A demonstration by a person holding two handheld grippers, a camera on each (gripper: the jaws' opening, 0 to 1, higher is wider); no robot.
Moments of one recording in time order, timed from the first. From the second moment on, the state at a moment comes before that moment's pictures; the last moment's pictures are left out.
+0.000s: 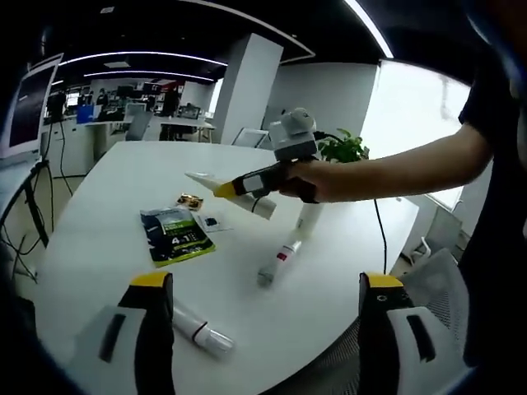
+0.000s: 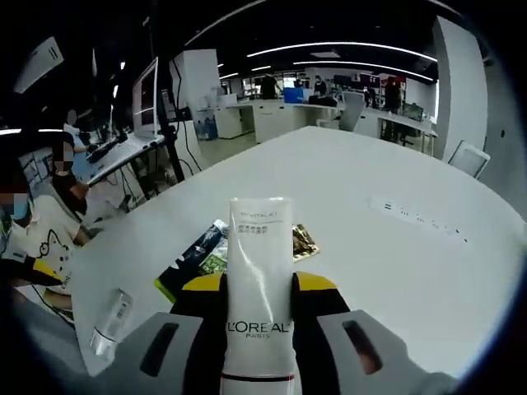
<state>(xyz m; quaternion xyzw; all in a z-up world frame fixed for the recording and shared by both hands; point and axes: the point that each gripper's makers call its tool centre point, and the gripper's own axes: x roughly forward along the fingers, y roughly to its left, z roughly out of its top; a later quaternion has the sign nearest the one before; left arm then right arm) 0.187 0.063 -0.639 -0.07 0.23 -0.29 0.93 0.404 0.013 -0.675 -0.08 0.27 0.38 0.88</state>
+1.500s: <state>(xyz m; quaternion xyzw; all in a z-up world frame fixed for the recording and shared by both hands) 0.206 0.002 -0.548 -0.24 0.18 -0.38 0.88 0.190 -0.028 -0.562 -0.01 0.11 0.40 0.91</state>
